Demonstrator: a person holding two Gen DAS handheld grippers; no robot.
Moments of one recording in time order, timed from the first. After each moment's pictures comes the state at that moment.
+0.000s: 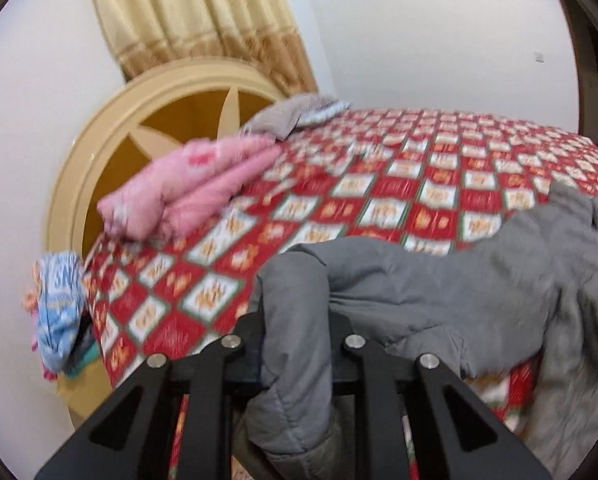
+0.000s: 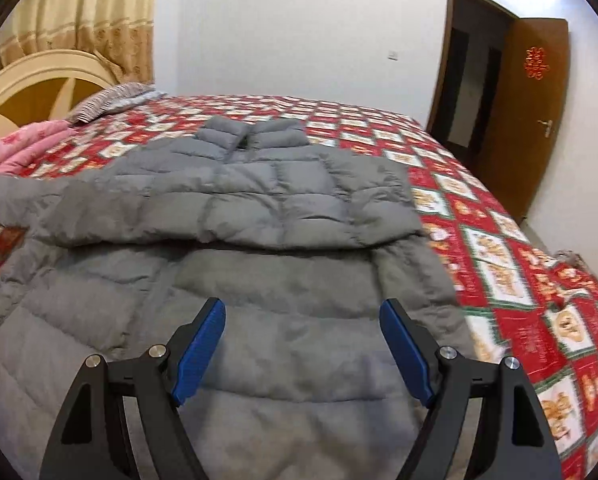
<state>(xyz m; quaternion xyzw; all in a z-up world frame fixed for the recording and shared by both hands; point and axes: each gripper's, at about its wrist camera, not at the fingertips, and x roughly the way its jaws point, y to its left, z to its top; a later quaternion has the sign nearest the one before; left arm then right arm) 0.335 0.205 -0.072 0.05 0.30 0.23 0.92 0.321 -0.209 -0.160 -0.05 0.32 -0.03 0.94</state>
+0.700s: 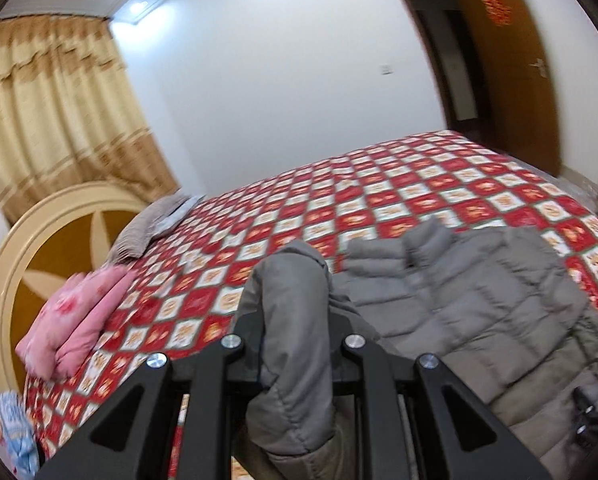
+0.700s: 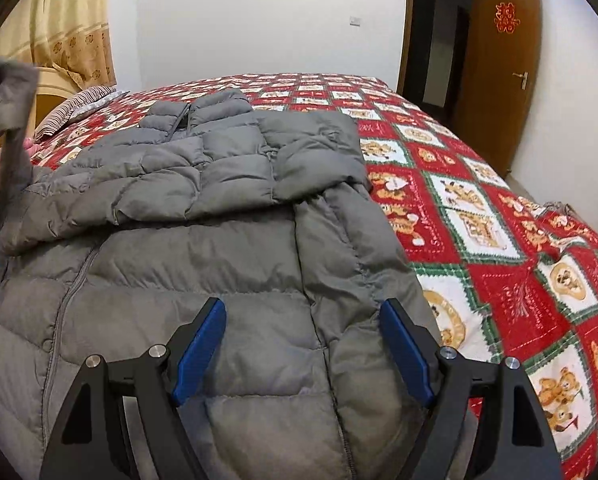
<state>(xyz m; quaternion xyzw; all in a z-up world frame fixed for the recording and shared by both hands) 0.397 -0.060 -0.030 0.17 0.23 0.01 0.96 0.331 -0.265 -0.184 0.01 0.36 -0.06 0.93</state>
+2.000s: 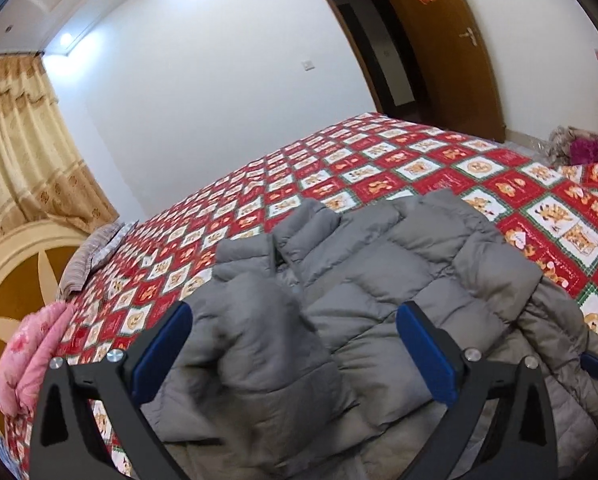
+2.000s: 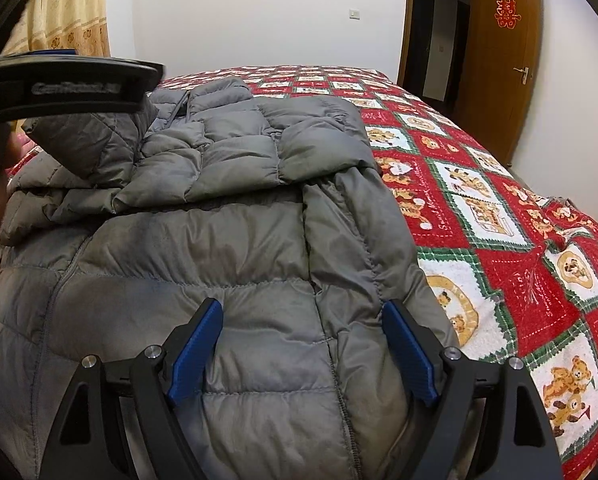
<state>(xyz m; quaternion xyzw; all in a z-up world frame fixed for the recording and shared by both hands) 0.398 -0.167 -0.098 0.22 0.23 -0.07 0.95 0.331 -0.260 -0.195 0.01 0.38 -0.06 0.92</state>
